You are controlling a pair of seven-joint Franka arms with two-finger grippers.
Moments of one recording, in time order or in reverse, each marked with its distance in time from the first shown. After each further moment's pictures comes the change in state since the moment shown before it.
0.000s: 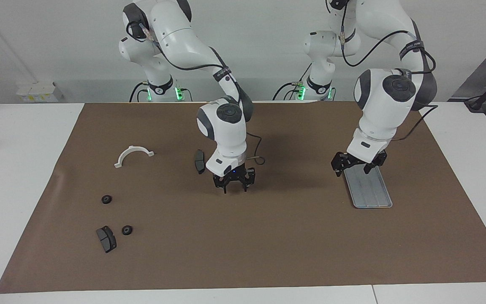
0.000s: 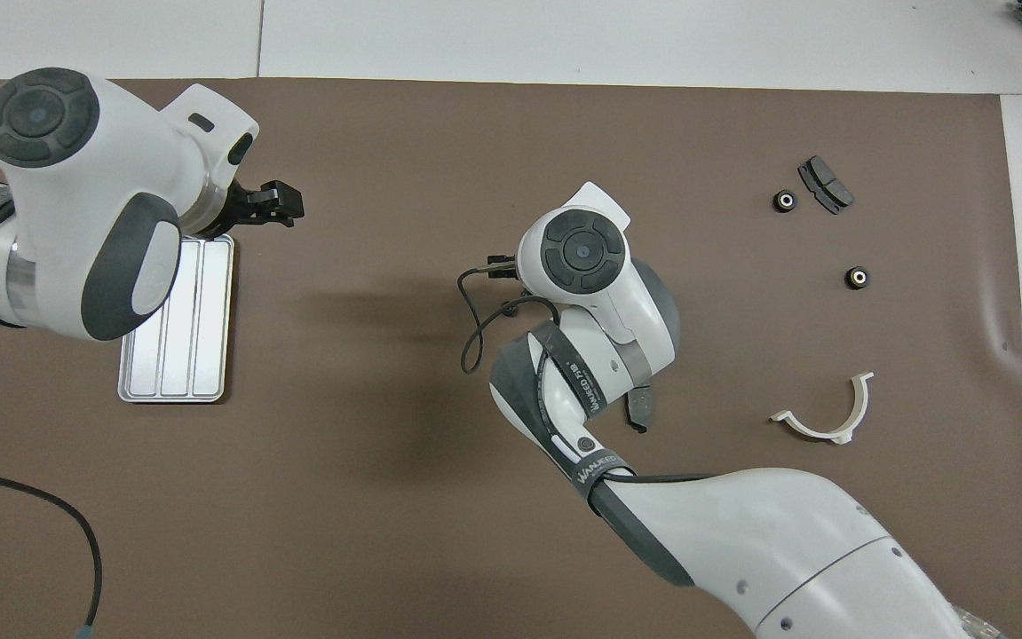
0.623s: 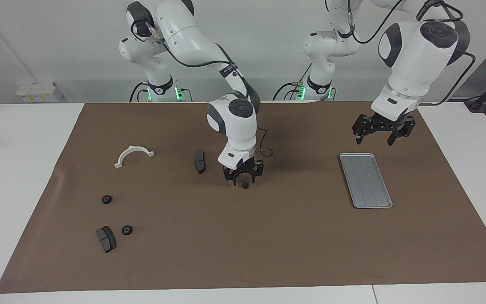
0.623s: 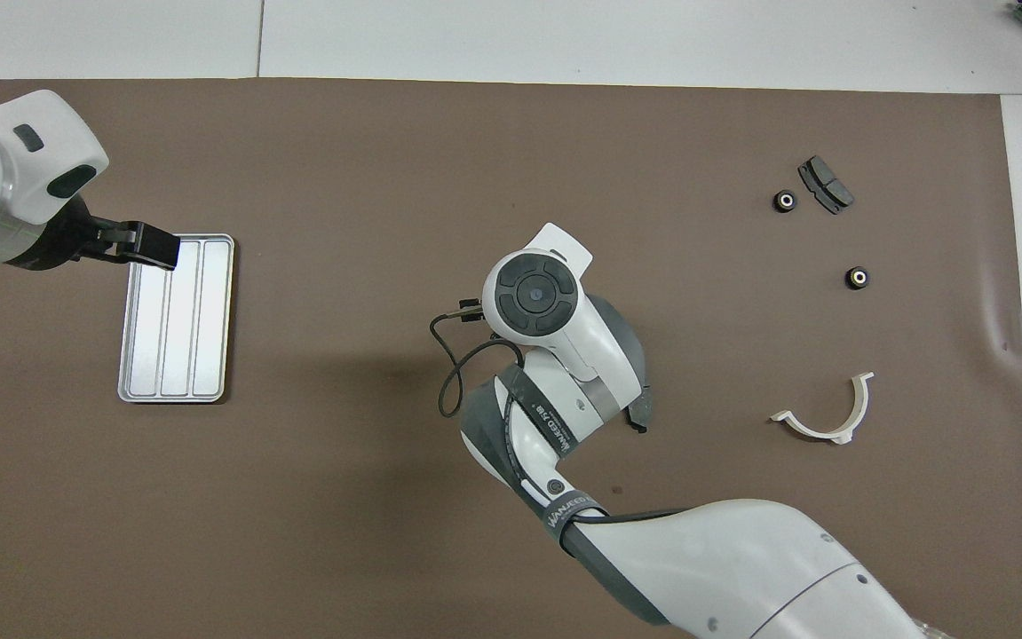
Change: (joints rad) left arm 0.050 -0.182 0.018 0.013 -0.050 -0.192 0.155; right arm 0.050 -0.008 0.013 -0.027 0.000 0.001 0.000
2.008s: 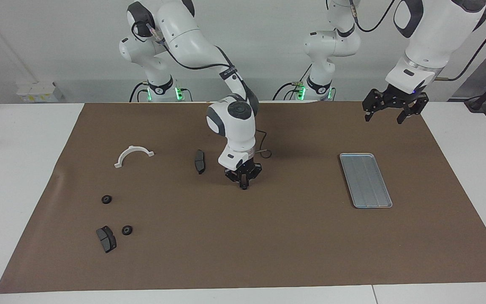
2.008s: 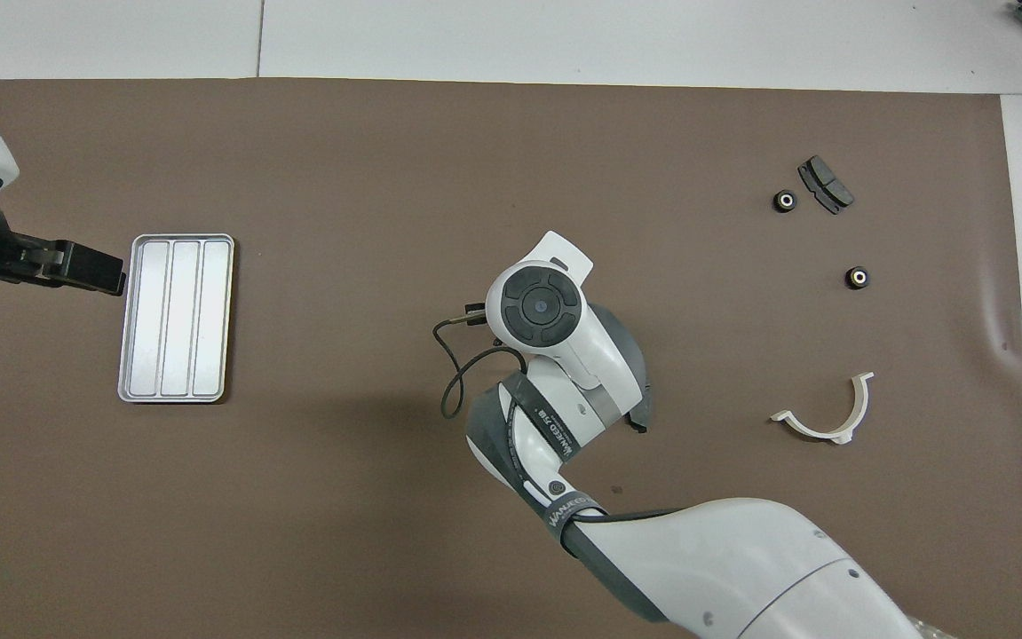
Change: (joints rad) left arm -0.053 -0.052 0.083 0.062 -0.029 -0.146 0.067; right arm -0.006 0.003 -0.007 -0.032 -0.001 0.064 0.000
